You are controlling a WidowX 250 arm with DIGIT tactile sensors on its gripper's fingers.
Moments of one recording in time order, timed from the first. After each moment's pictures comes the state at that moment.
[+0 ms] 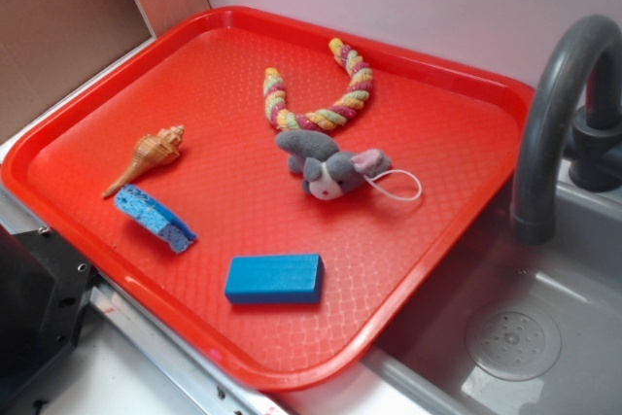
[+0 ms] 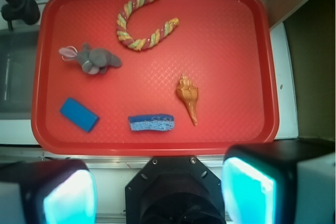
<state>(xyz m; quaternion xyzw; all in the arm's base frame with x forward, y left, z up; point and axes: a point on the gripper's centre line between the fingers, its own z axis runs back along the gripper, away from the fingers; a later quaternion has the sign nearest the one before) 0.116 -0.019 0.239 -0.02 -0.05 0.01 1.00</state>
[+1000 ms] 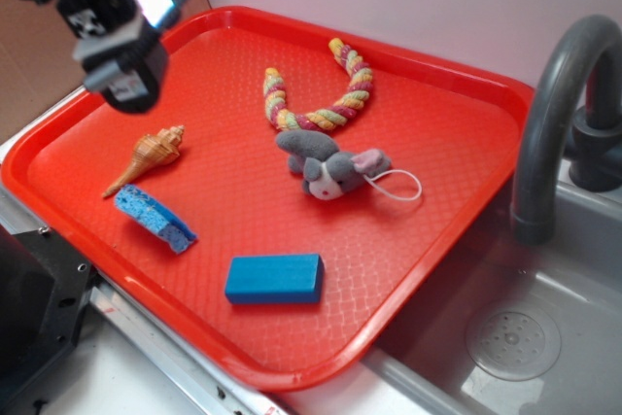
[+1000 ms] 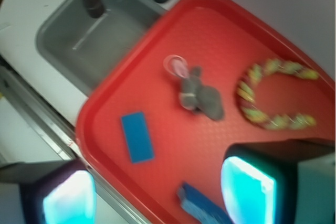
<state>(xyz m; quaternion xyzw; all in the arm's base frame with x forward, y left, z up) 0.169 -0.123 0.179 -0.07 -0.07 -0.35 0.93</state>
